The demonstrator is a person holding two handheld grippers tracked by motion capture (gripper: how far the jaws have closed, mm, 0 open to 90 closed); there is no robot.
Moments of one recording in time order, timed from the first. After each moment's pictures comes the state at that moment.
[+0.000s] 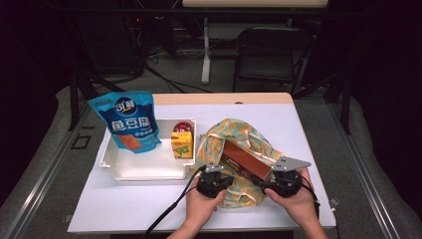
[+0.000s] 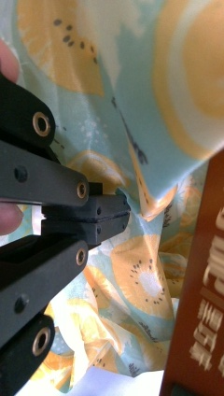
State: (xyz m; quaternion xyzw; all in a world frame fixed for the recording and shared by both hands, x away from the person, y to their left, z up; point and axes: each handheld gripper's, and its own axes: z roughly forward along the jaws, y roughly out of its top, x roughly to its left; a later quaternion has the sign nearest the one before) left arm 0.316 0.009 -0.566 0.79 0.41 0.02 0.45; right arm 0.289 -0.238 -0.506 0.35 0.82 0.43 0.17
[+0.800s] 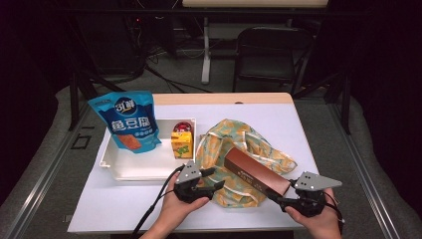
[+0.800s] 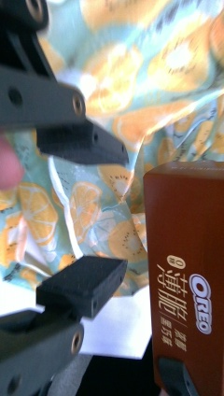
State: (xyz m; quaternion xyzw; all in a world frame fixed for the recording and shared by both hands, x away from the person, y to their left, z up) left arm 0.290 0.079 -0.520 0.79 0.27 0.08 0.54; right arm 0.237 -0.270 -0.485 0.32 0.81 0.46 0.17
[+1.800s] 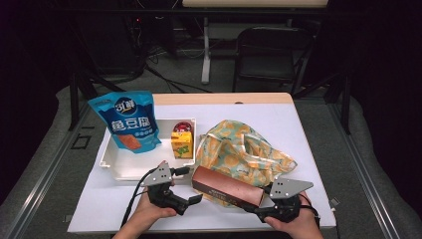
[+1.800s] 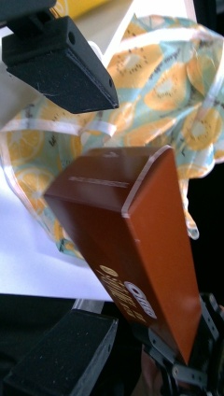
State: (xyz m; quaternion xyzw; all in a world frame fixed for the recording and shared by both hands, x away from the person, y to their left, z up) left arm 0.282 0.135 -0.512 0.79 0.21 0.04 0.58; right arm 0.236 -0.215 -0.491 0.21 0.84 0.49 0.10
